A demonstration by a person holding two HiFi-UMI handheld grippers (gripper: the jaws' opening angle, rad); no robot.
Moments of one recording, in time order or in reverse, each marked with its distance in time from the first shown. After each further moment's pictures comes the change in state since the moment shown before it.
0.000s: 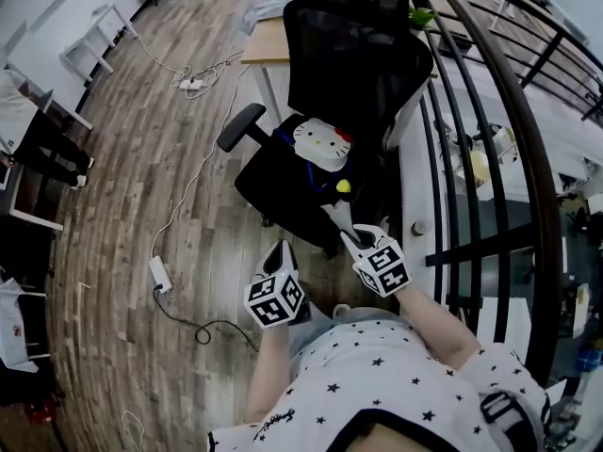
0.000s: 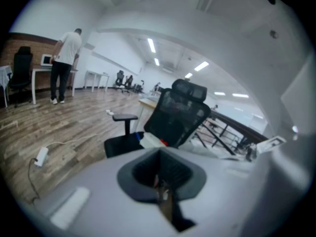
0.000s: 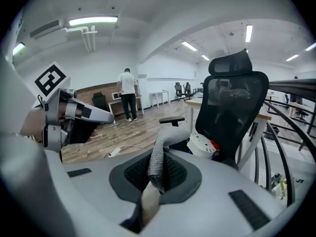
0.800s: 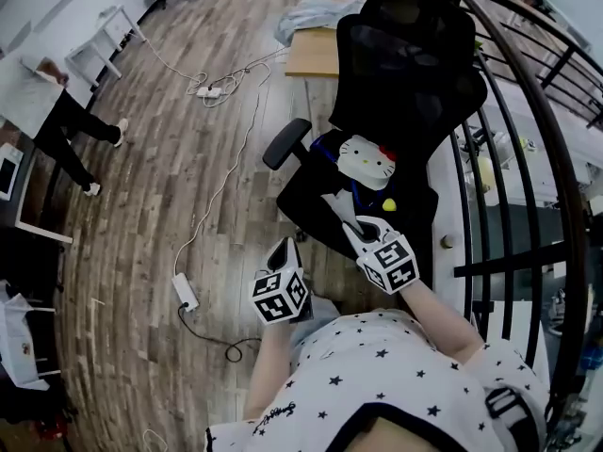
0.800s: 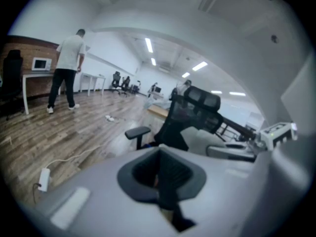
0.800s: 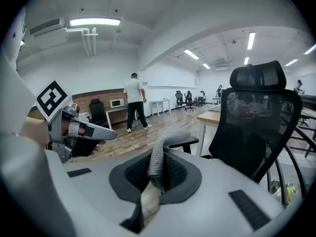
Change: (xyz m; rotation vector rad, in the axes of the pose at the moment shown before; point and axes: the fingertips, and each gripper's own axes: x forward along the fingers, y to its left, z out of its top) left arm 0.026 0.146 0.109 0.056 0.008 -0.039; right arm 0.126 0.067 0.142 -0.013 -0.102 -0.017
